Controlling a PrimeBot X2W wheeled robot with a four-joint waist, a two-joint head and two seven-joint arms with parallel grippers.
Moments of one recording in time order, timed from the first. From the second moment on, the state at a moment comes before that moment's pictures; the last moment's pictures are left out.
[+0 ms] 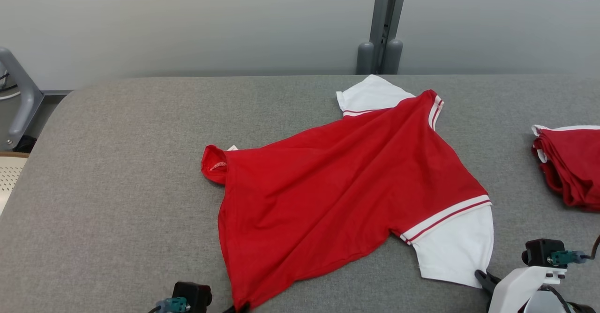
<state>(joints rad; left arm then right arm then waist) 0.03 0.15 -0.37 0.34 -0.47 -0.11 0.22 -0.11 -0.18 0.10 0.51 0.49 0.13 0.33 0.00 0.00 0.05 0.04</state>
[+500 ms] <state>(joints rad) 0.04 0.18 -0.35 0.23 -0.49 -0.10 0.18 -0.10 -0.22 0.07 0.44 0.54 0.13 0.23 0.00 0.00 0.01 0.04</state>
